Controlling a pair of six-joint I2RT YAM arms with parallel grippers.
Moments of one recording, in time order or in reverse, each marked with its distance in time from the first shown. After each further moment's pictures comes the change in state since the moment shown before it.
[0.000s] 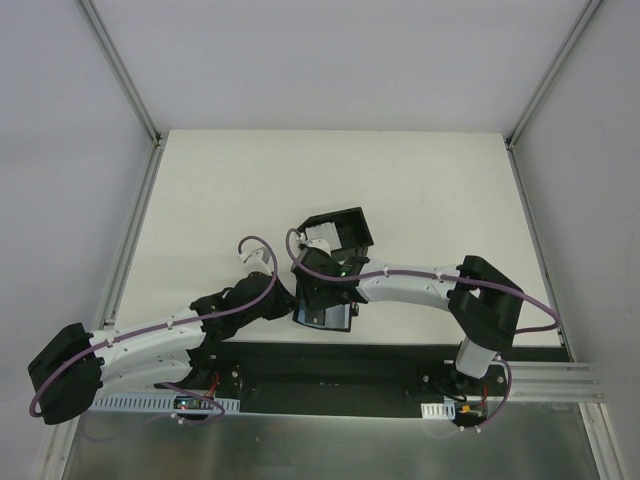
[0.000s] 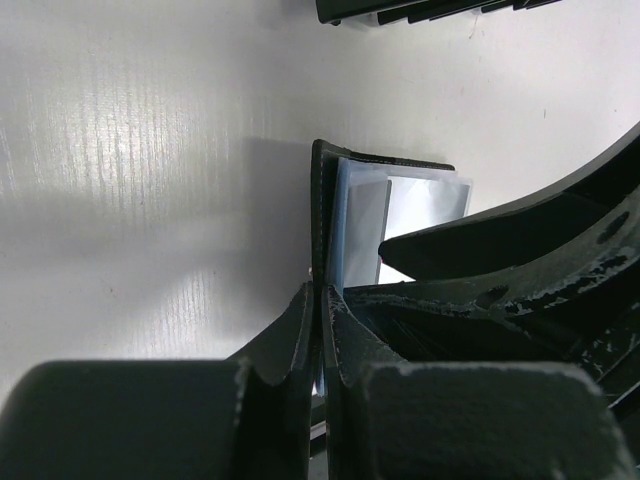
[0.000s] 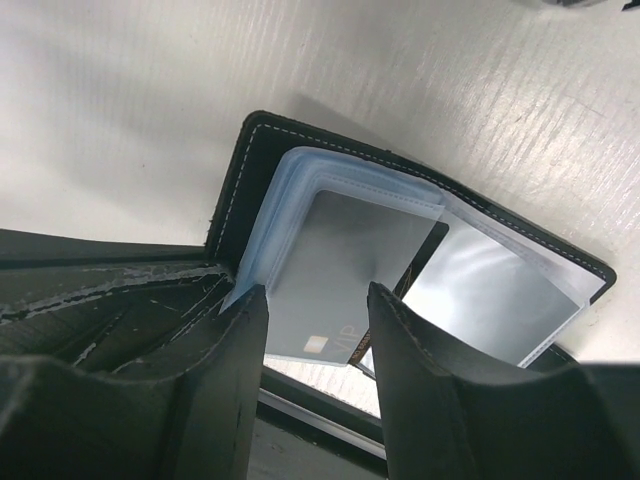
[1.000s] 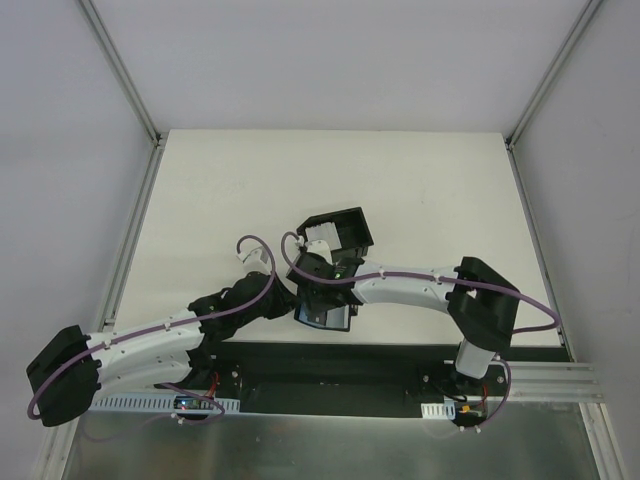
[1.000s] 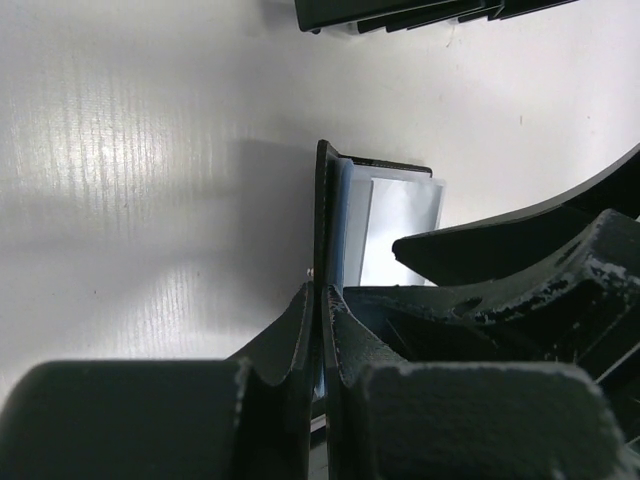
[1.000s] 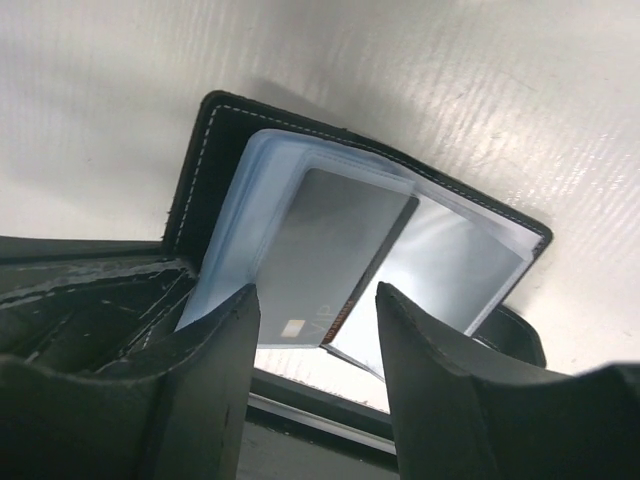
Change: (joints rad) left arm 0.000 -0.017 0.000 0.006 -0.001 -0.015; right arm 0.035 0.012 0.044 -0.111 0.100 0.009
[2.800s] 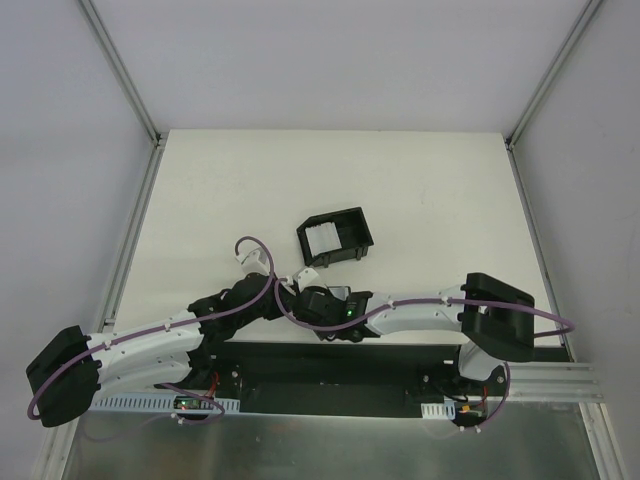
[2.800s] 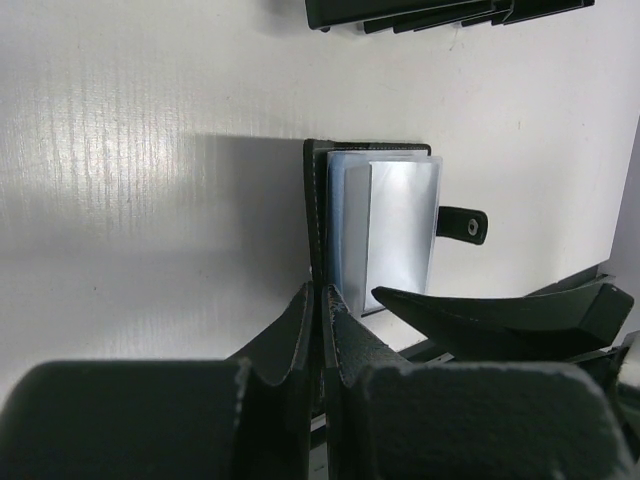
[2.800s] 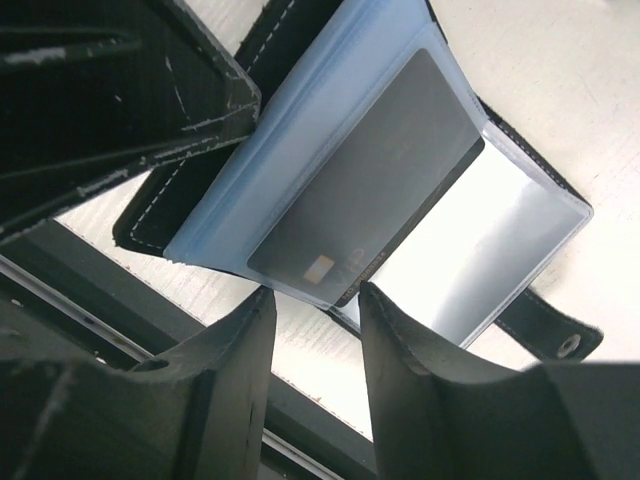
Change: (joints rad) left arm 0.000 -0.008 -0.016 0.016 0.000 -0.031; right arm 0.153 -0.100 -0.240 0.239 0.116 -0.295
